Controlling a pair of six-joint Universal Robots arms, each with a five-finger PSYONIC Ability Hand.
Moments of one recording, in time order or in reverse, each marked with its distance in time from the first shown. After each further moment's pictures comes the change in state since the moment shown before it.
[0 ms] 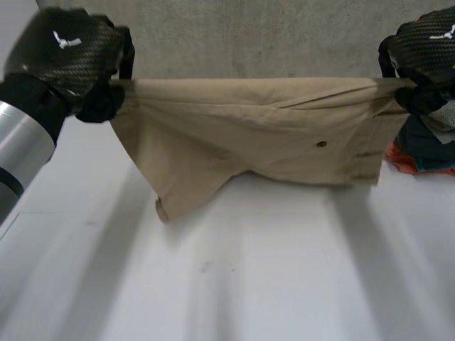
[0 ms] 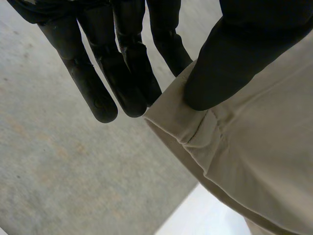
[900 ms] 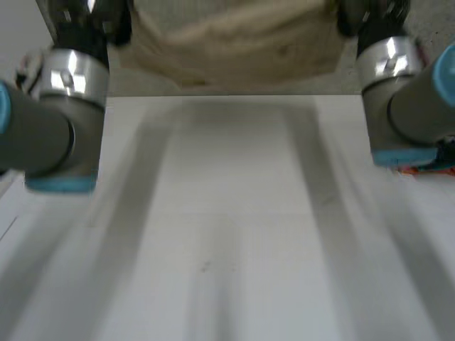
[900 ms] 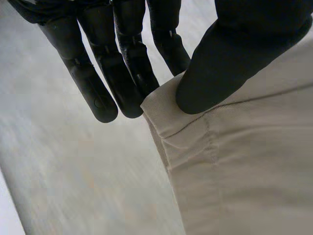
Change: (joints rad) left arm 0.004 -0.399 0.108 0.718 -0.084 -0.027; right arm 0.174 0.526 -0.184 -0.950 0.175 0.157; left_hand 0.001 0.003 0.005 0.004 0.008; right_hand 0.010 0.007 0.011 0.002 0.014
